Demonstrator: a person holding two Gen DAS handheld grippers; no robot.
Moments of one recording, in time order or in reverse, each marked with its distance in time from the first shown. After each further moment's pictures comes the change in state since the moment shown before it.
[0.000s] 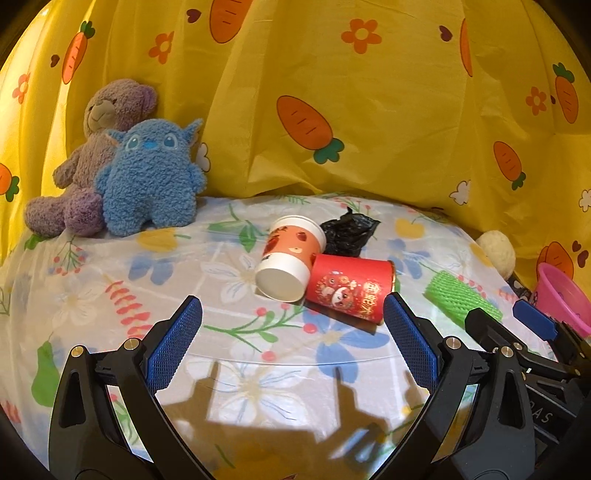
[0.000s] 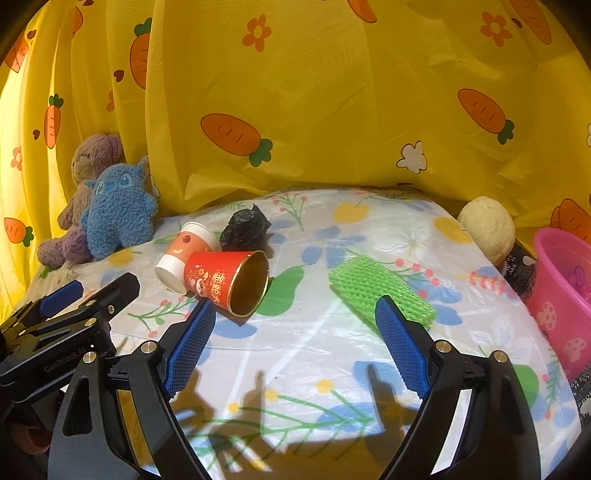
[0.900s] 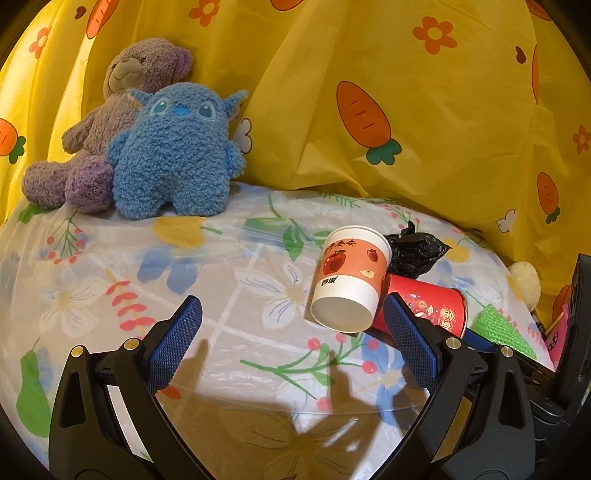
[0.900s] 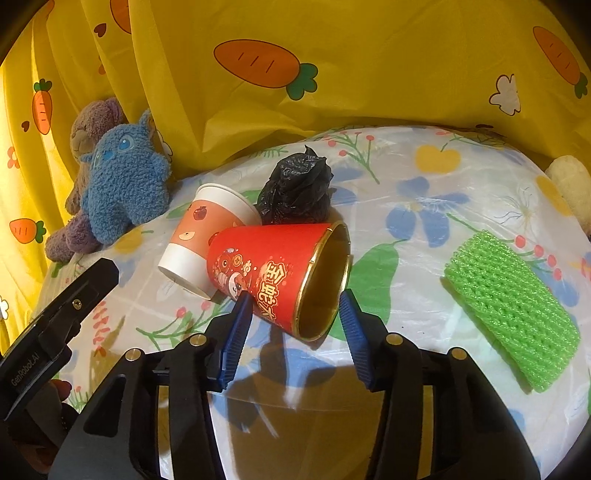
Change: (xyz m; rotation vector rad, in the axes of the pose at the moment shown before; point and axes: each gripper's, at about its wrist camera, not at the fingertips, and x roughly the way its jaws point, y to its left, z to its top) left arm 0.057 0.054 0.015 -0.130 0.043 0.029; right arm 0.109 0.031 0.013 0.055 0.226 0.171
